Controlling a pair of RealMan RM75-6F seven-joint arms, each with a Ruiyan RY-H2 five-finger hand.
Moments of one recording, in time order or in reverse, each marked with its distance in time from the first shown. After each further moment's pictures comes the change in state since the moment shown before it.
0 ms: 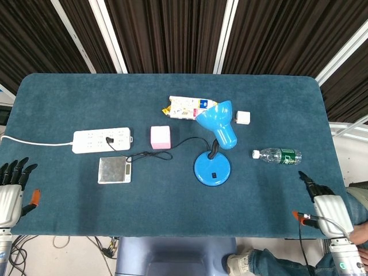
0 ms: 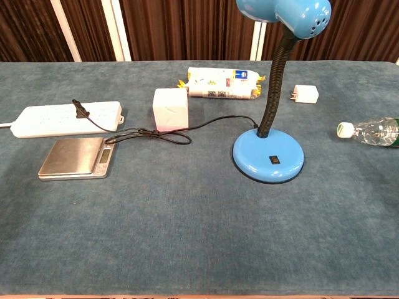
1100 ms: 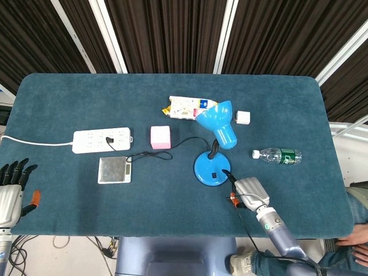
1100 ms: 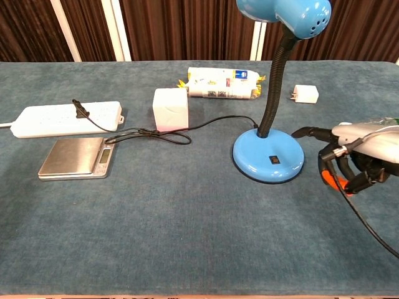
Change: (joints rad) left arm -0.001 0.009 0.000 -0.011 -0.016 -0.012 -0.013; right arm 0.389 -0.275 0.101 -0.084 0.465 -0.486 -0.430
